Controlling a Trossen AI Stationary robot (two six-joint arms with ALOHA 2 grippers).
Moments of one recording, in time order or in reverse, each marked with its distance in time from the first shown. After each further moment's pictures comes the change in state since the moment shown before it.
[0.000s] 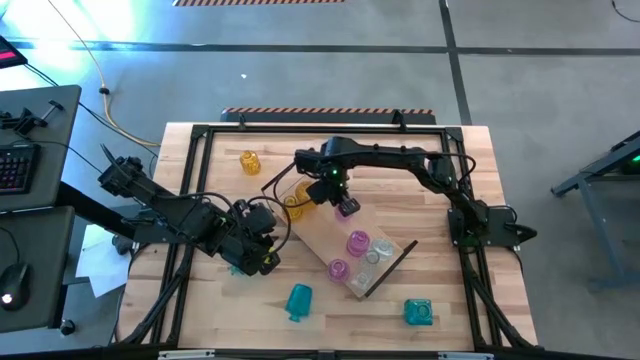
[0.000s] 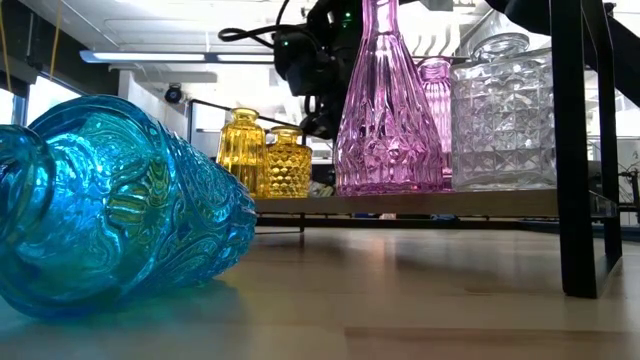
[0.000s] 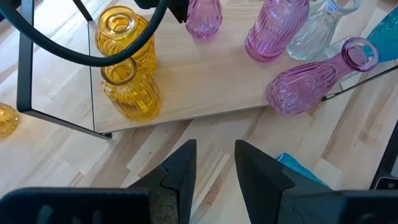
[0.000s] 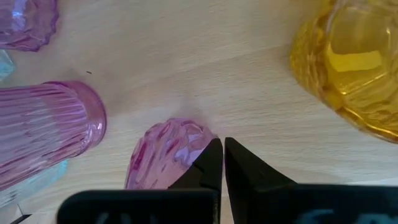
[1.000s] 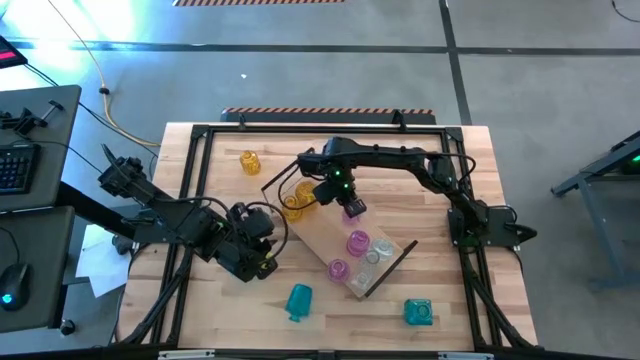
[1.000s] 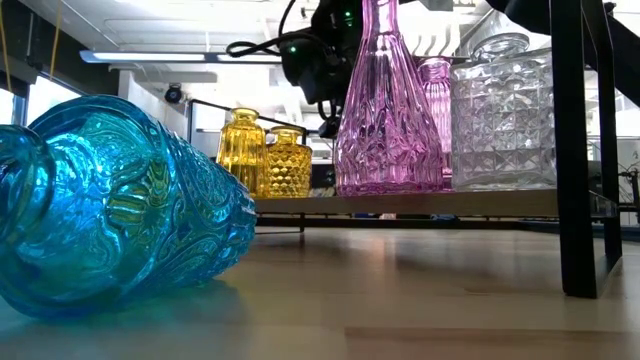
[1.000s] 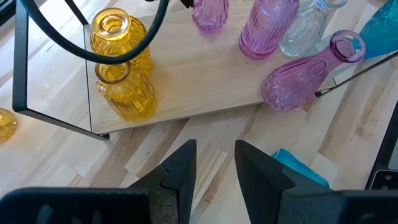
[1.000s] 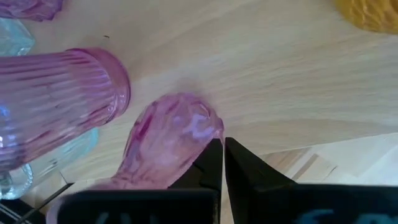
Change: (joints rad) left arm -0.036 0.001 0.000 -0.001 -0.023 -0.003; right arm 0.010 0.000 0.000 -0.145 0.028 0.076
